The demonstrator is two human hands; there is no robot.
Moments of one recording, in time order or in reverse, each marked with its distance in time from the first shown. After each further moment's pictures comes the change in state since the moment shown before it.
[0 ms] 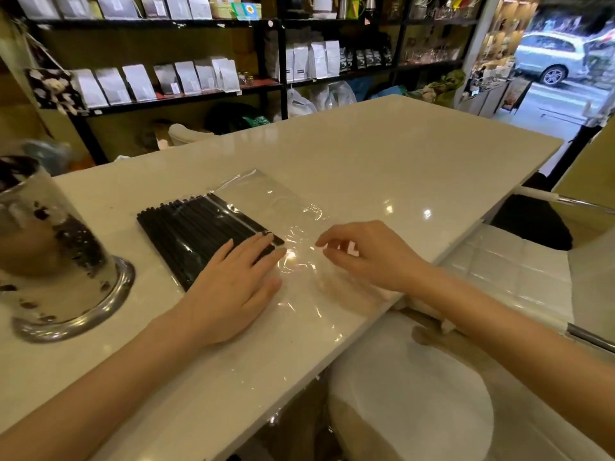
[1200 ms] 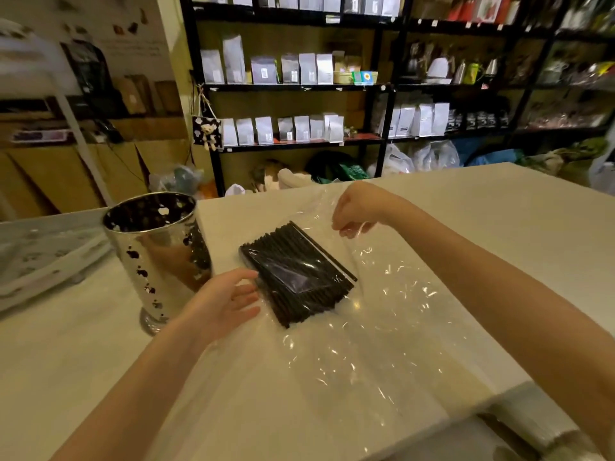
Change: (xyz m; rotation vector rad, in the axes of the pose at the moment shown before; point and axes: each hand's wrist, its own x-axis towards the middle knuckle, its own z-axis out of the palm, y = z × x) left_hand -0.020 -0.071 -0.040 -1.697 0.440 -1.136; right_hand 0.188 -0.067 -0.023 0.035 -0.360 0.165
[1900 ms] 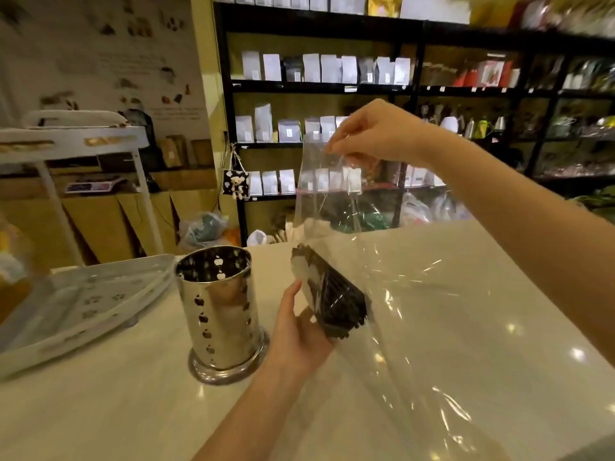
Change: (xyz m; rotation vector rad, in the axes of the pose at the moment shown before) left_hand -0.038 0.006 0.046 -0.627 -0.425 -0.075; right_hand -0.037 -0.108 -0.104 0.104 0.340 -0.555
